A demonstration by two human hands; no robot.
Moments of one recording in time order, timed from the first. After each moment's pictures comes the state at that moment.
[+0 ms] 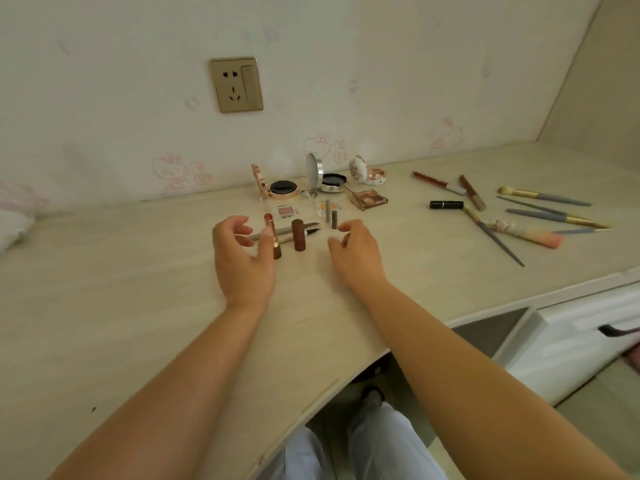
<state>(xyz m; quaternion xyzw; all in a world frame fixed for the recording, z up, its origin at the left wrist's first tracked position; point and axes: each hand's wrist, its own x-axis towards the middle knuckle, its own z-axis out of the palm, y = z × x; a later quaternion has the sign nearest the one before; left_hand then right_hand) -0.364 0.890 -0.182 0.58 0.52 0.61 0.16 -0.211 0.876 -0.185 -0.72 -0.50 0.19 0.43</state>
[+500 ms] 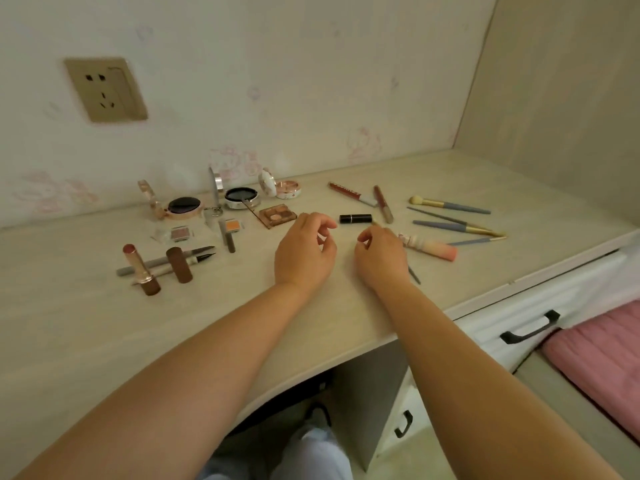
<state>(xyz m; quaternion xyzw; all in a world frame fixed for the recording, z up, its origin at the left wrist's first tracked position) -0.149 0.887 -0.179 0.80 0.39 0.41 0.18 -0.027 0.844 -0.186 -0.82 -0.45 0.06 0.36</state>
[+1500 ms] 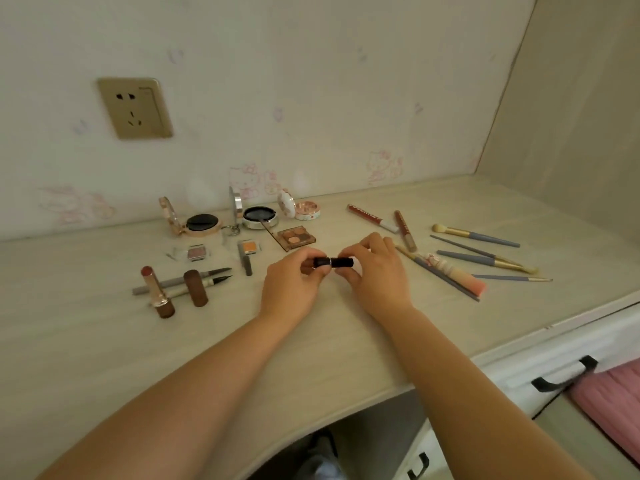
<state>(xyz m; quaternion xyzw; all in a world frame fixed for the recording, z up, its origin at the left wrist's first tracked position) -0.175 0.915 -0.186 0.75 0.43 0.41 0.29 -0.036 0.869 -0.183 -0.71 -0.62 -0.09 0.32</state>
